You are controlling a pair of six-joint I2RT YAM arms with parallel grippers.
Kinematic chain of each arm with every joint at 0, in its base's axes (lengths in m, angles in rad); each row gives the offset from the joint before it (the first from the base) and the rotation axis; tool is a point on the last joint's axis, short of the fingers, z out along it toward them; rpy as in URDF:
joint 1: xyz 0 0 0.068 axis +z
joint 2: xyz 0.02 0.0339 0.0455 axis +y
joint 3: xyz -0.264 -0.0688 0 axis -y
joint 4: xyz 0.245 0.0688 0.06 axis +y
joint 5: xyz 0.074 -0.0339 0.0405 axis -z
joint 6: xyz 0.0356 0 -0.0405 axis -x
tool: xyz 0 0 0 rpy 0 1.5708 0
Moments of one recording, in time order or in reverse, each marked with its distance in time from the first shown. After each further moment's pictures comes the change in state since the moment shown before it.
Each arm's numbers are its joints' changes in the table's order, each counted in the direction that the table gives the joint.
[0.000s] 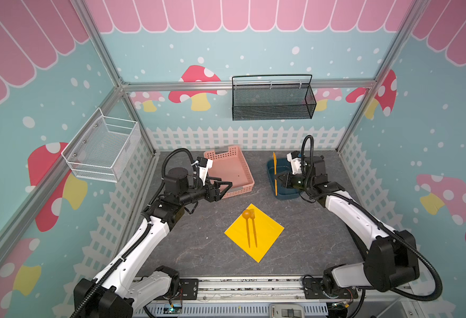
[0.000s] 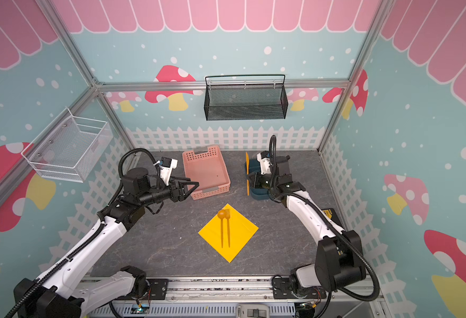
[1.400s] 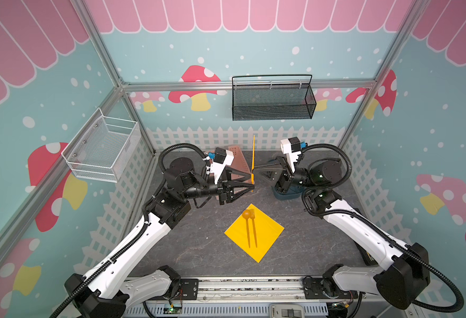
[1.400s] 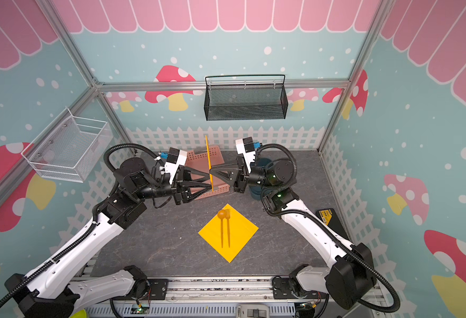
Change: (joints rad) left arm -0.230 0.029 0.243 -0.085 0.232 -0.095; right arm 0.223 -0.071 0.037 -0.911 -0.507 -0.330
